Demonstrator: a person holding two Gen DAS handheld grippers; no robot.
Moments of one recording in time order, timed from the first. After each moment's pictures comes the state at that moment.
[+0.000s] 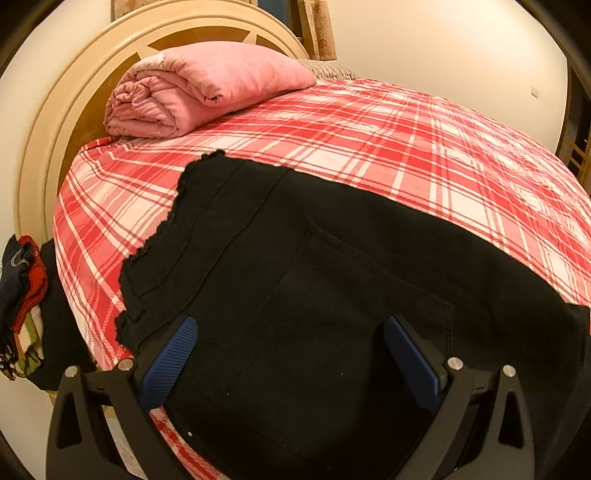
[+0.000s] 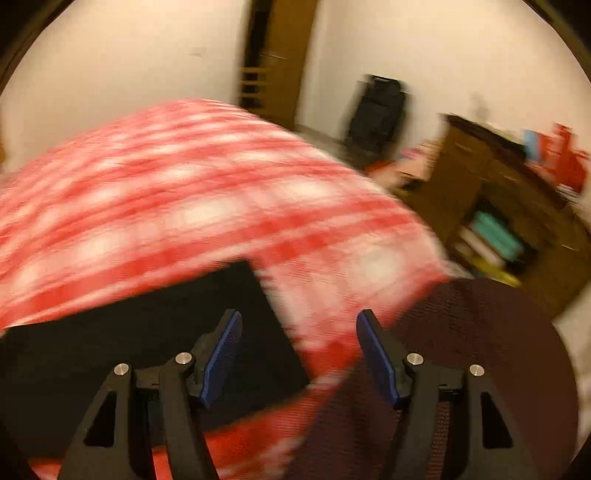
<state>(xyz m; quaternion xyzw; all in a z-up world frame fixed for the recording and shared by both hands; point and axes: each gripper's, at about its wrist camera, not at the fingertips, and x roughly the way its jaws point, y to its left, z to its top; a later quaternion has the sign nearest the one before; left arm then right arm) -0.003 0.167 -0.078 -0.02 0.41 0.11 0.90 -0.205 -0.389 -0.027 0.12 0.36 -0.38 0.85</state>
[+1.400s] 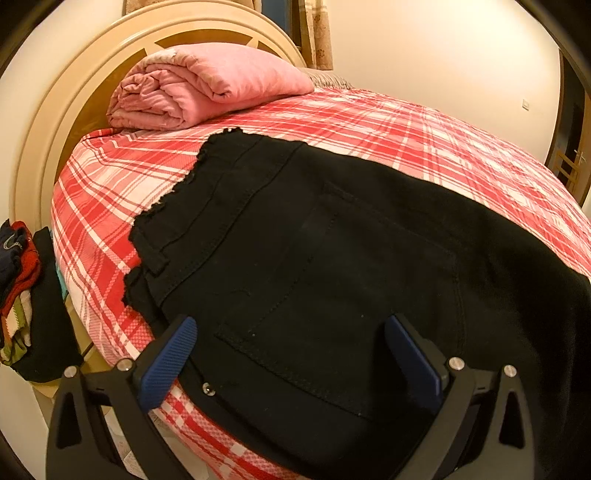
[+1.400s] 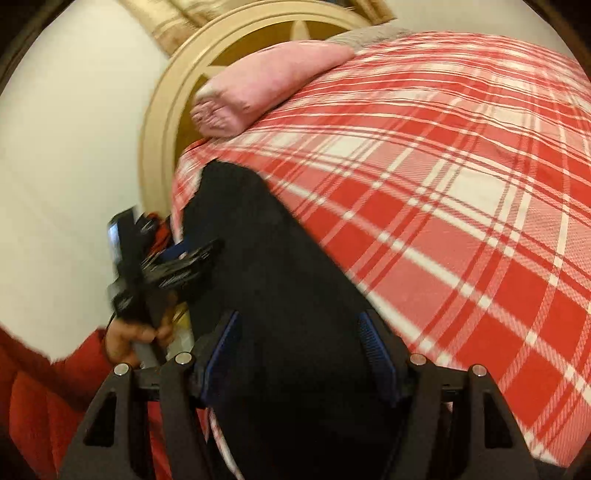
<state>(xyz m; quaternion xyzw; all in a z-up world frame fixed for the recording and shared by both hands) -0.035 0.184 -0.093 -0.04 0.39 0.08 0.91 0.056 -0.085 -0.105 0.12 0.48 0.33 0.80</state>
